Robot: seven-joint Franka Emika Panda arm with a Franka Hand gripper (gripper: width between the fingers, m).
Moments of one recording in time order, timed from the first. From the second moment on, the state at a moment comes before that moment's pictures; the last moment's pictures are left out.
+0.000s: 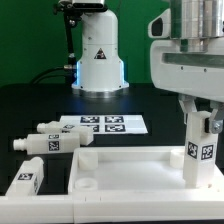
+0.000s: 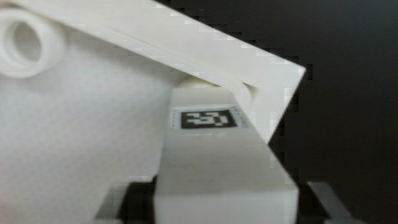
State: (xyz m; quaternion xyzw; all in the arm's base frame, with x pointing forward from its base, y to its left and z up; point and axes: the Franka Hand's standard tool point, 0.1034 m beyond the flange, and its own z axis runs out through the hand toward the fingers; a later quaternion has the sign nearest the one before) arm 0.636 0.113 0.111 -0.81 0.58 -0.04 0.05
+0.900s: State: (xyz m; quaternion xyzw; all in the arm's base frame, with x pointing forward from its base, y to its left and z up) arm 0.639 0.112 0.112 -0.60 0.80 -0.01 0.09
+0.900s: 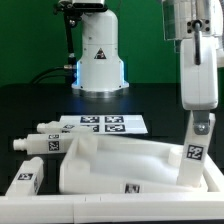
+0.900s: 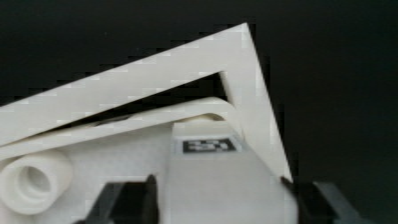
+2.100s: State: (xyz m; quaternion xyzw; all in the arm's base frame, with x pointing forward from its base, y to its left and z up) arm 0.645 0.118 0.145 -0.72 0.69 -0.03 0.10
